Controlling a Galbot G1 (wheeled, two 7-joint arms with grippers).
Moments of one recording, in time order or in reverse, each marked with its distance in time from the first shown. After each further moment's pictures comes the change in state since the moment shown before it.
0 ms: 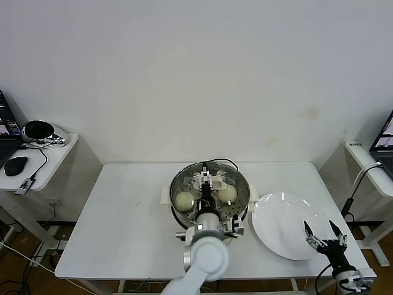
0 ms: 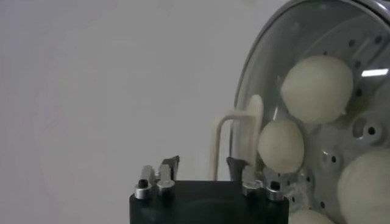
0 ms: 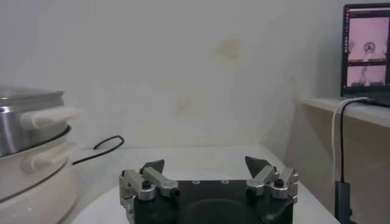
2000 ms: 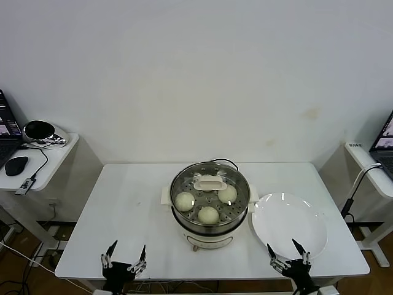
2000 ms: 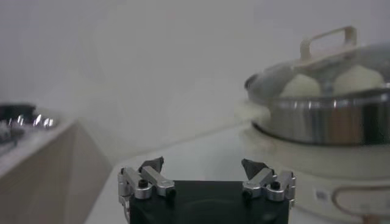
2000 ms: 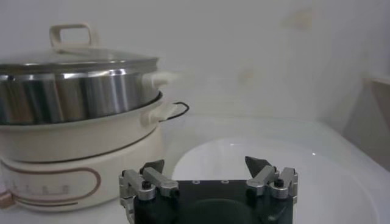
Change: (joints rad) left arm 0.848 0.093 -0.751 -0.352 -1.549 -0.535 -0.402; right arm -0.218 0.005 -0.232 0.246 -0.120 -0.089 0.156
